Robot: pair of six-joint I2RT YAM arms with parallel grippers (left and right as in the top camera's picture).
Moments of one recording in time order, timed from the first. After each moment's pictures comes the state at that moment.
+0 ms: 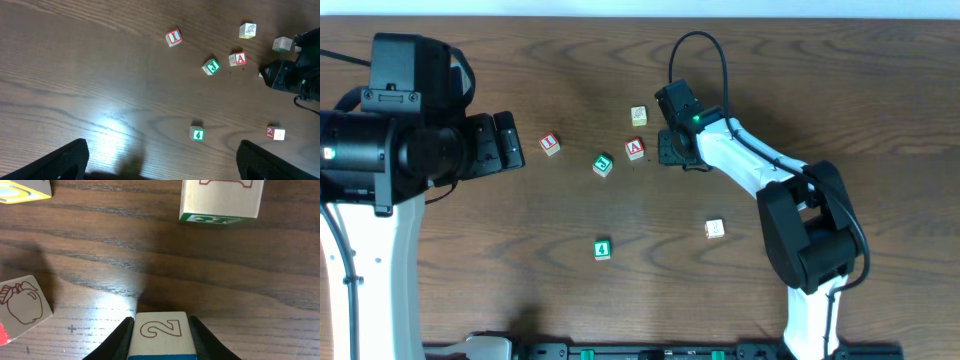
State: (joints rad) left arm -0.08 1.45 2.00 -1.70 -0.01 -0.30; right arm 0.47 2.10 1.44 -0.62 0.08 0.47
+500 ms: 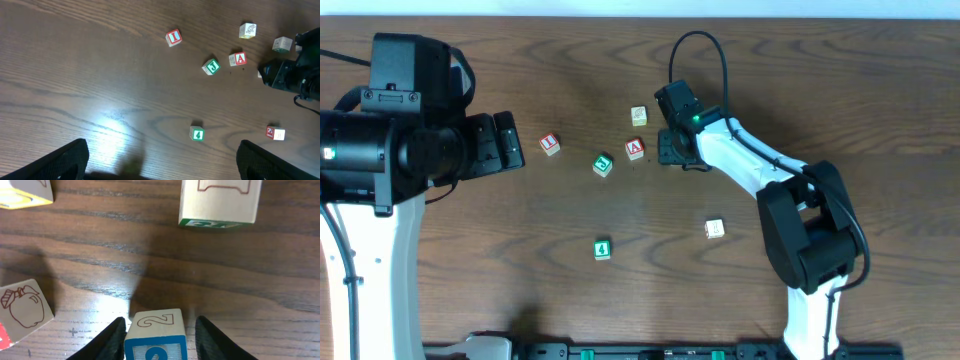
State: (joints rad) left arm -0.08 1.45 2.00 -1.70 -0.01 -0.30; right arm 0.47 2.10 1.45 -0.62 0.09 0.47
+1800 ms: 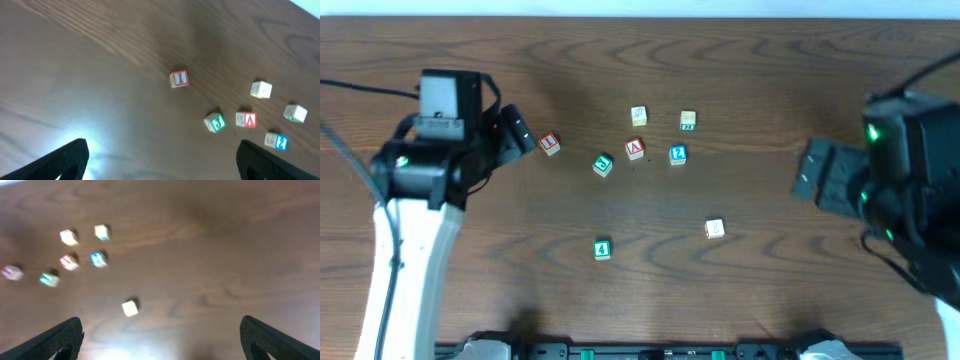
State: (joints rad) left arm -0.08 1.32 1.42 -1.09 -0.09 -0.54; right arm 0.35 1.26 1.94 -1.67 0.30 0.53
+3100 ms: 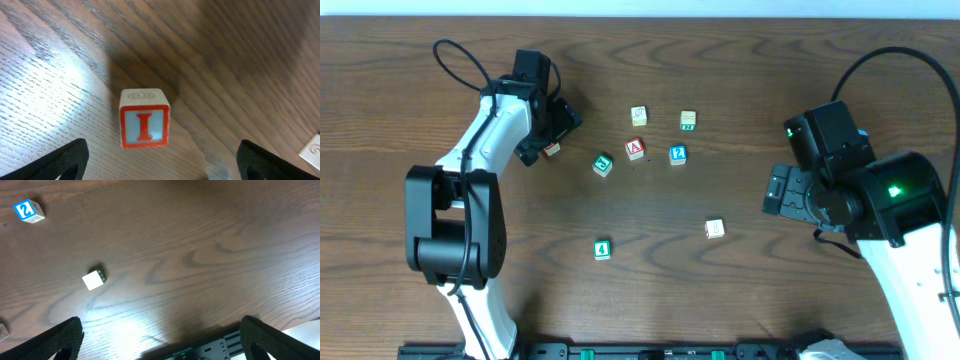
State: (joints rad) left arm -0.12 2.02 1.47 -0.78 0.06 -0.81; right arm 0.35 1.29 1.54 -1.59 0.31 0.62
